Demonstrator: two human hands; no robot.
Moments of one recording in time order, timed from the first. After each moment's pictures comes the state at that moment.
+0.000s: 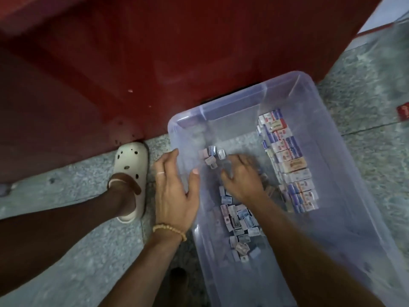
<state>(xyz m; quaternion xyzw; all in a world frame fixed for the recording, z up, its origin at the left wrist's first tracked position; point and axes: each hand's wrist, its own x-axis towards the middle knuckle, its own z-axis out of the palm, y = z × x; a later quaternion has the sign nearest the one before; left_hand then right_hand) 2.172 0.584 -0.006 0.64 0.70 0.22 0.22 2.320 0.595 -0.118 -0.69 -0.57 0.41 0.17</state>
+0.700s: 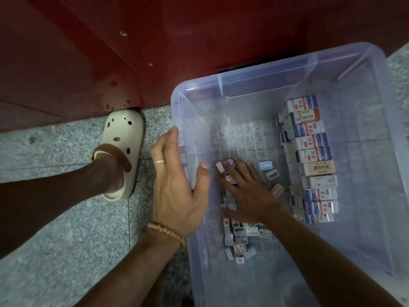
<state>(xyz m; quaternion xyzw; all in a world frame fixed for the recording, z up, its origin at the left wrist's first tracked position) 2.178 0.582 -0.029 0.61 0.72 0.24 0.24 2.338 0.560 -0.211 -0.42 -0.87 0.26 -0.06</state>
